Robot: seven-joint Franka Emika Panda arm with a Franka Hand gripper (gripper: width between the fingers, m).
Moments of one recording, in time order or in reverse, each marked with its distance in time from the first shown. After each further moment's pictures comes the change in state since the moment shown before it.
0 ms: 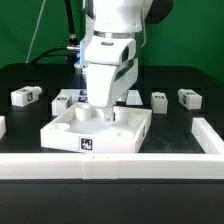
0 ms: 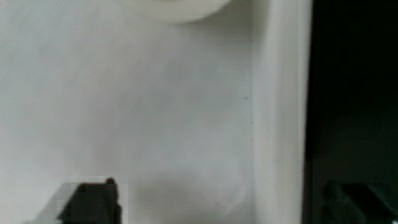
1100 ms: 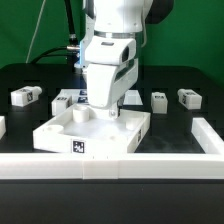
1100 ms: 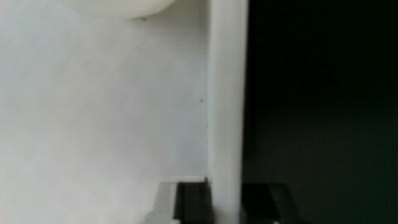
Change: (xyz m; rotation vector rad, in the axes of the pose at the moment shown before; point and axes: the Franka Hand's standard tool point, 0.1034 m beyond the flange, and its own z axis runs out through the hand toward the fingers) arm -0.001 -0.001 0.002 0.003 -0.001 0.000
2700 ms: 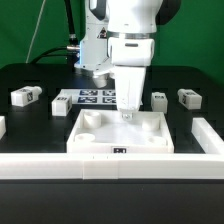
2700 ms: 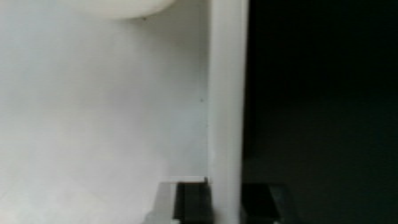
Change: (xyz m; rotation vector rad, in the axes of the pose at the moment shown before) arm 0.025 0.005 0.000 -0.014 -0.004 -0.274
